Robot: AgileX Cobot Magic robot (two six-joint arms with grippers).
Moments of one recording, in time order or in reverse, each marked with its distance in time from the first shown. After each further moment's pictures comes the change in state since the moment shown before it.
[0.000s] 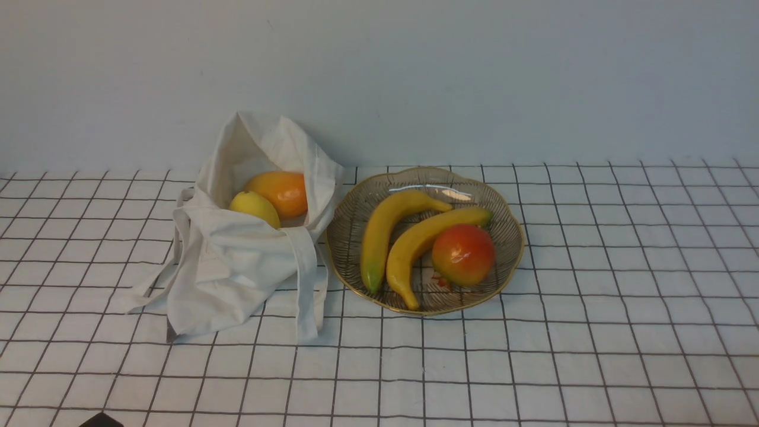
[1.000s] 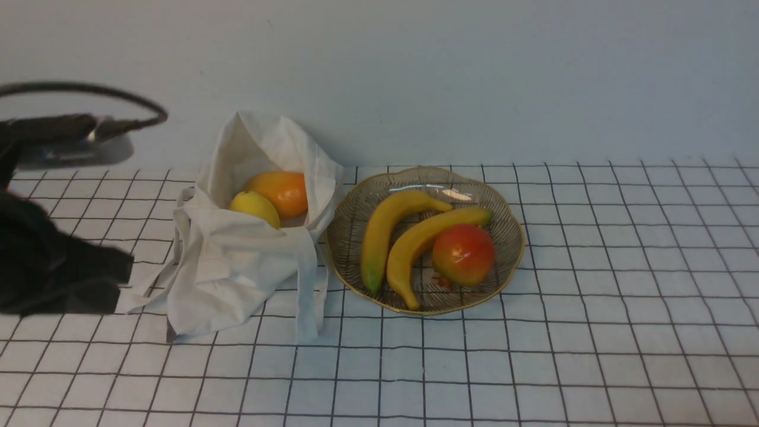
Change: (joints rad) right arm 0.000 0.000 0.000 0.000 0.000 0.000; left arm 0.001 1.241 -1.106 0.625 0.757 0.524
